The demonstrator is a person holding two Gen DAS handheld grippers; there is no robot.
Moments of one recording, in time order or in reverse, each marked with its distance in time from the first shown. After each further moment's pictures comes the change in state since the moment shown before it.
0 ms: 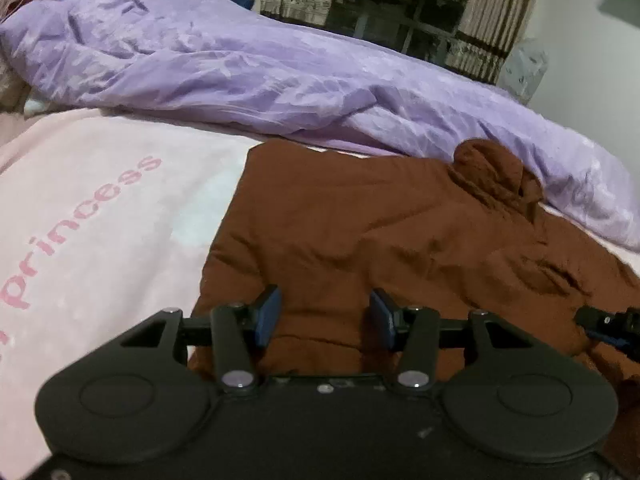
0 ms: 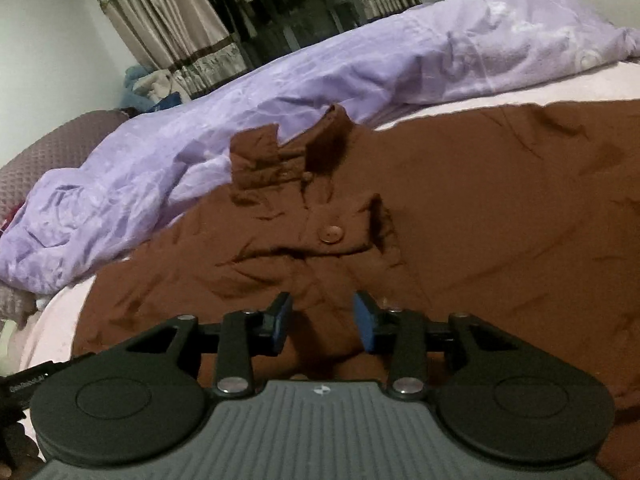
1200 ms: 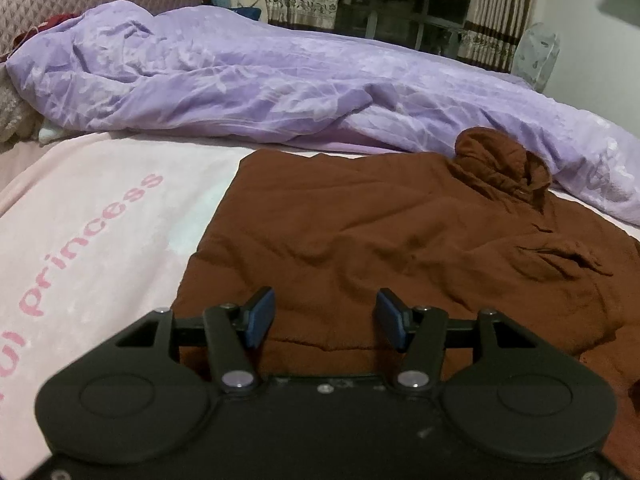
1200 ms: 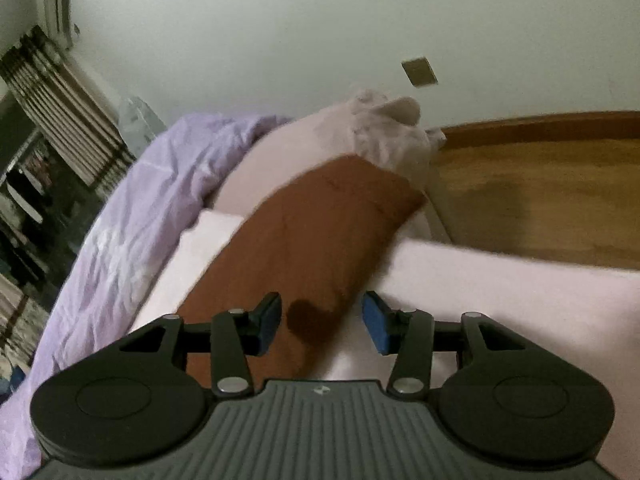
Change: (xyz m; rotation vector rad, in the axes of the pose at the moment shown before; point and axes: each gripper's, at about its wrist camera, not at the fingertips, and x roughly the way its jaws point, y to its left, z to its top) left arm -0.004 -0.031 0.000 0.056 -0.010 0.102; right arm -0.165 -0.435 0.057 0.666 -0.390 -0.445
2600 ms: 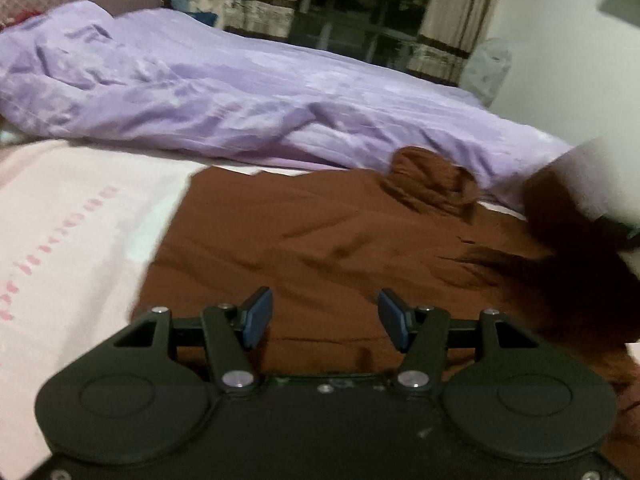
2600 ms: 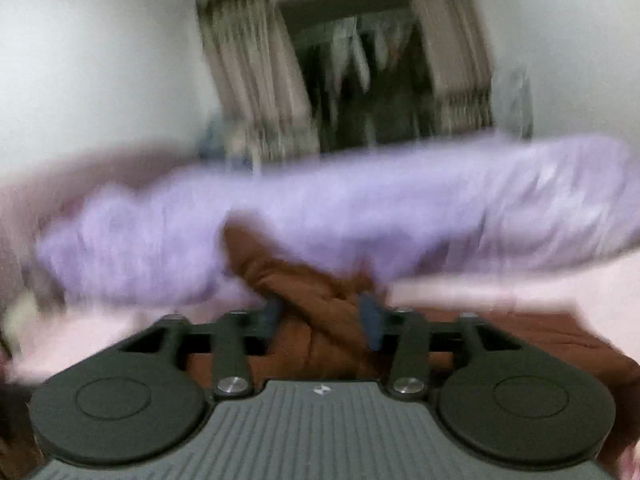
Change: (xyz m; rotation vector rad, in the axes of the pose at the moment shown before) left arm -0.032 -0.004 0.004 -0.001 -0.017 -0.220; right arm -0.143 0.320 -0.252 -0.886 0.164 0.686
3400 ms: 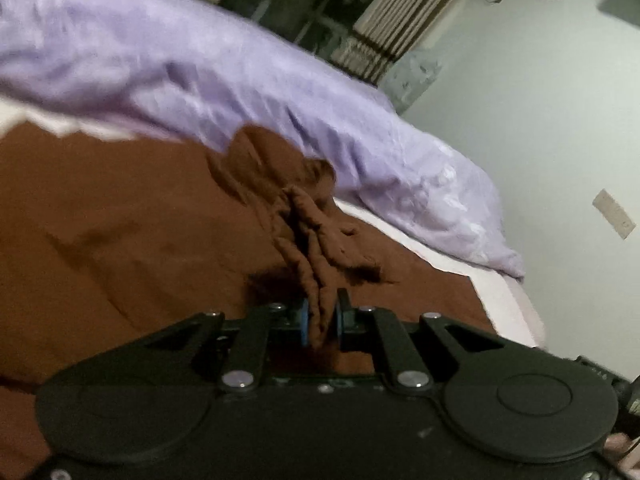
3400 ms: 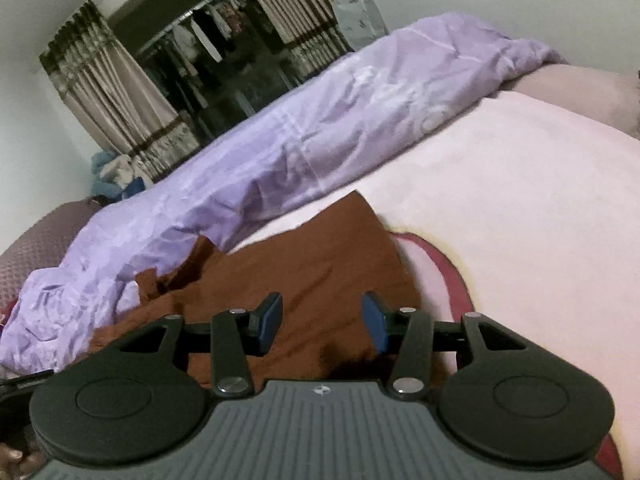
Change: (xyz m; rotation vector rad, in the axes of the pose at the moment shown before) left arm 0.054 -0.089 0.018 -0.132 0.033 -0.306; right arm -0.059 -0.171 -0.051 0.451 0.052 -0.175
